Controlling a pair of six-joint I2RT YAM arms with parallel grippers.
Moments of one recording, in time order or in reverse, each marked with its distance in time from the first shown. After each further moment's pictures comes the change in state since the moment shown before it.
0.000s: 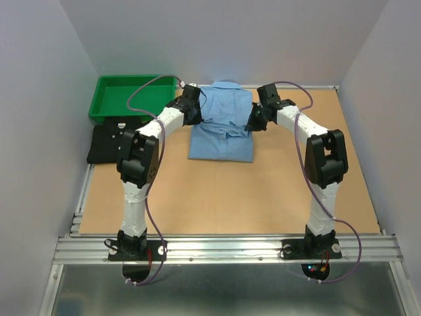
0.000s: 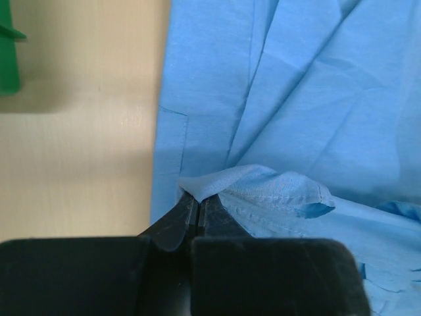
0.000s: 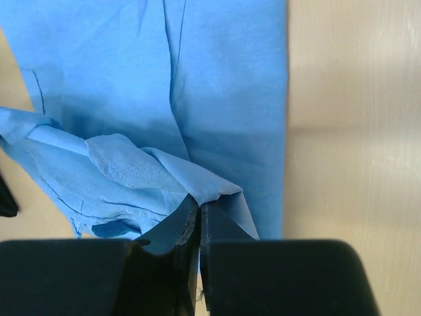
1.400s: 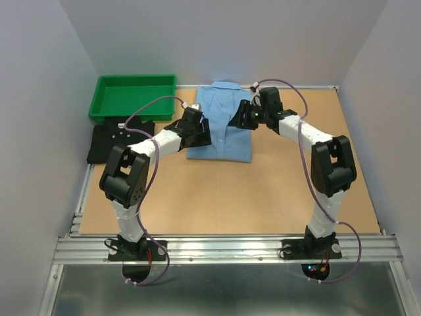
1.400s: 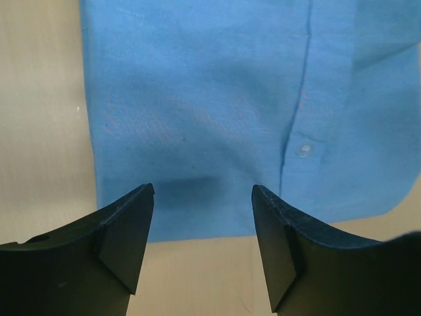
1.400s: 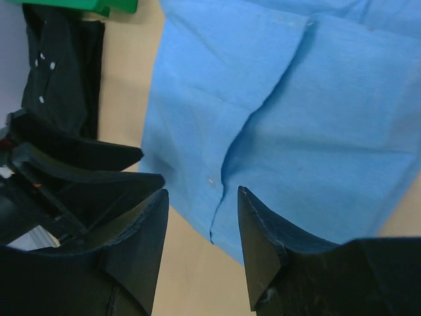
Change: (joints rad) left arm -0.103 -0.310 -0.486 0.194 0.061 -0.076; right arm 0.021 -0.144 -0.208 0.364 -0.336 -0.108
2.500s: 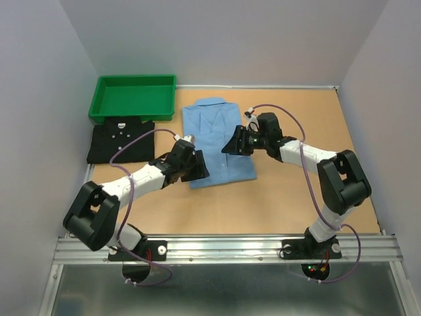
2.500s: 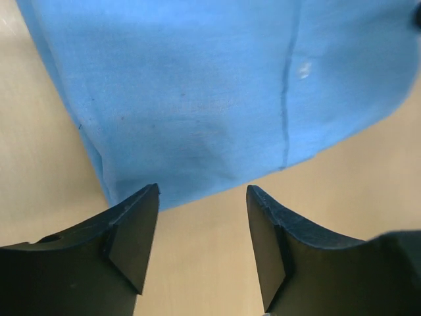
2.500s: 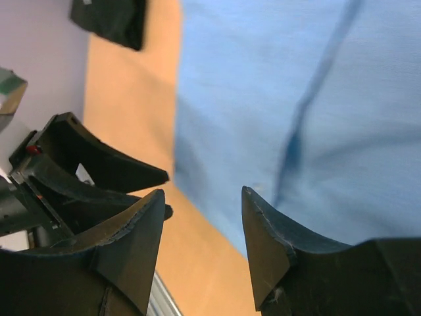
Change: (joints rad) left arm -0.125 -0.352 -0.484 0.013 0.111 -0.181; right arm 0.080 -0.157 -0.428 0.271 -0.175 0.122
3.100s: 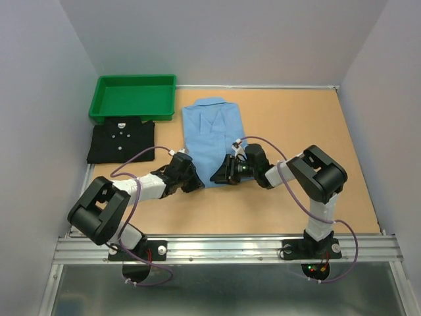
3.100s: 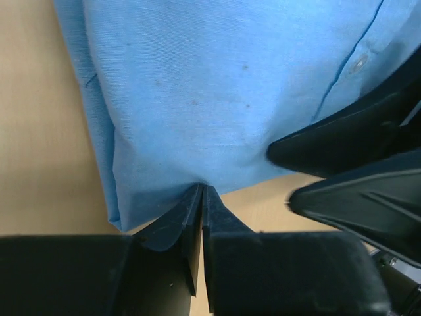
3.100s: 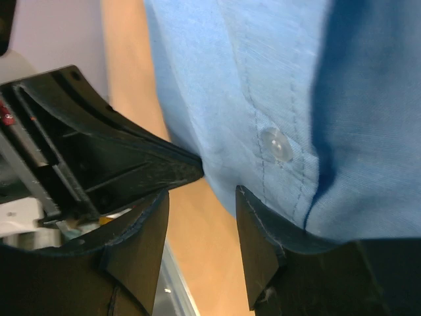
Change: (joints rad) left arm 0.004 0.000 -0.201 0.241 0.043 -0.221; right arm 0.188 0.149 -0.280 0.590 -0.069 0.326
